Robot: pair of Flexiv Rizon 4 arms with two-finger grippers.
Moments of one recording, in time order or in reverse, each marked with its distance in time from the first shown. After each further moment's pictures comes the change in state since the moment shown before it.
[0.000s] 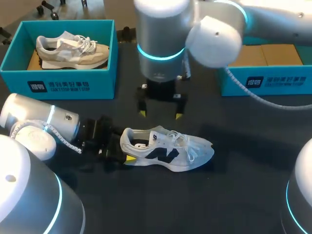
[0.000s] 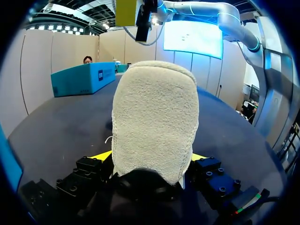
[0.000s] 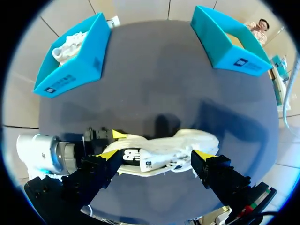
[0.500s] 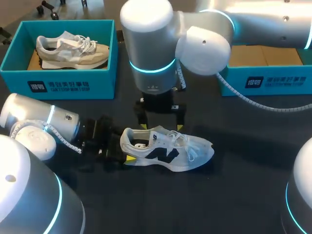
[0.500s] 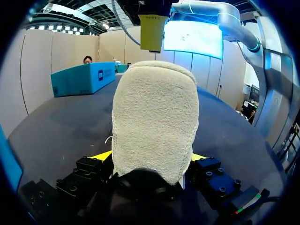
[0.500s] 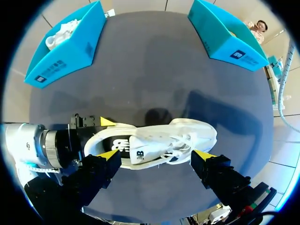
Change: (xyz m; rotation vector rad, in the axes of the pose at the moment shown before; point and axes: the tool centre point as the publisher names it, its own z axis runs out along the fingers) left arm 0.000 0.000 0.000 0.000 0.000 0.000; right arm -0.009 -0.023 0.018 0.034 -0.077 -0.029
